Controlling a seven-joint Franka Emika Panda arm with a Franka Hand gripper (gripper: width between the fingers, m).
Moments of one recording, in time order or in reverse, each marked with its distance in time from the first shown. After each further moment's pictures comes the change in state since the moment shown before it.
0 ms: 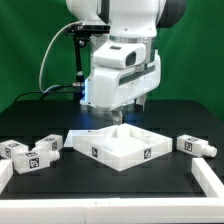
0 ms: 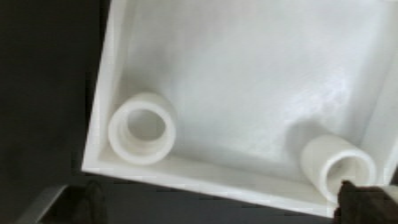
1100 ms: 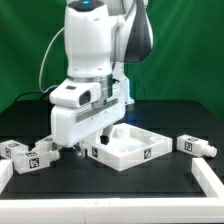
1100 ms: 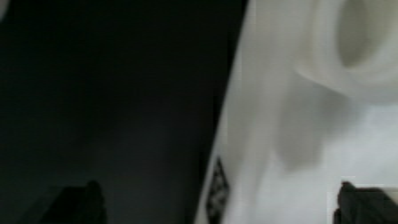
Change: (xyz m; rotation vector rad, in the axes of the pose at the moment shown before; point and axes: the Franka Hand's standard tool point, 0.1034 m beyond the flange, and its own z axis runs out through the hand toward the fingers) arm -0.062 0.045 0.074 -0.006 0.061 0.006
